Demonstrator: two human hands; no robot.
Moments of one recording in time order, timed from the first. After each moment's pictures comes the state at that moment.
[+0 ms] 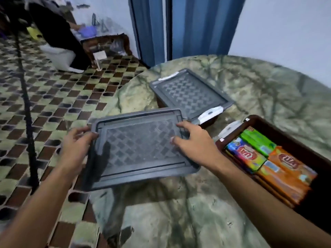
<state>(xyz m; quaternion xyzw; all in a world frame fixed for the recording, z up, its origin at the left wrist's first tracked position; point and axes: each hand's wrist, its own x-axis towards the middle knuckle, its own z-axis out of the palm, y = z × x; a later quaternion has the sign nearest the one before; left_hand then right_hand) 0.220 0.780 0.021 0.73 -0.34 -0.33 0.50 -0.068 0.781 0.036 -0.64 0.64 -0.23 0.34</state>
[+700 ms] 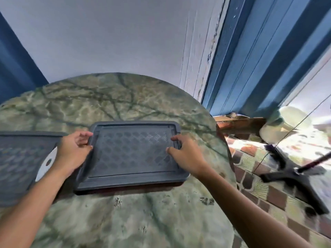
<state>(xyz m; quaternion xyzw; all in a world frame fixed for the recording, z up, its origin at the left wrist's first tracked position) -0.149 0.677 -0.004 0.39 -0.79 -0.42 0.23 -0.290 0.953 0.026 -0.21 0.88 -0.38 0.19</state>
